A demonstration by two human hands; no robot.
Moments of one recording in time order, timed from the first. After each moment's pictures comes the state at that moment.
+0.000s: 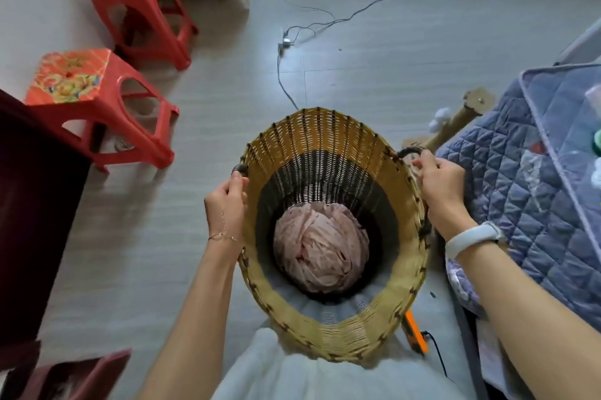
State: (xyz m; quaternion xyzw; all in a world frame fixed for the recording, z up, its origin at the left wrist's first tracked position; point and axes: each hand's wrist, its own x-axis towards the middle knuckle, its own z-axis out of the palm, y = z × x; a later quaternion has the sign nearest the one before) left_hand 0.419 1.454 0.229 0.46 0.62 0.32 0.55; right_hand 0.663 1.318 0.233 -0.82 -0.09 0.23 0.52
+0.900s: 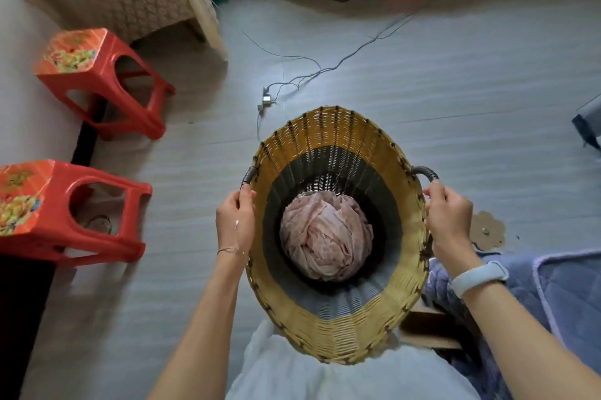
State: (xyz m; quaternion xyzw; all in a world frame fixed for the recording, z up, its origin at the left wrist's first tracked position) left_hand 0.795 1.730 0.245 0.58 0.62 0.27 0.46; right_hand 1.015 1.573 0.235 -0.82 -0.06 0.22 0.53
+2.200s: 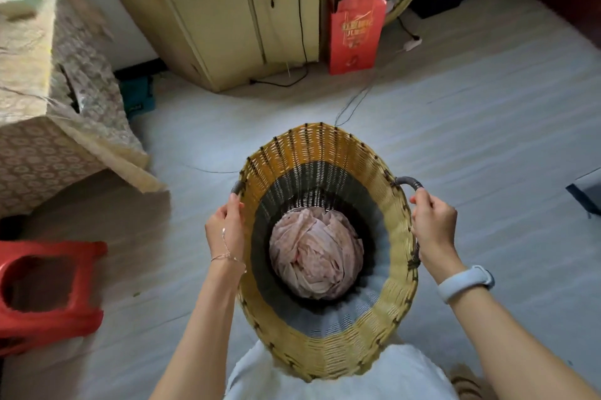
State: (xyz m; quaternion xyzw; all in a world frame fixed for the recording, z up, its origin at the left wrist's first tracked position) left_hand 1.260 2.238 0.242 0.56 0.60 0.23 0.53; right_hand 1.426 2.034 0.227 -0.80 0.05 0.14 0.58
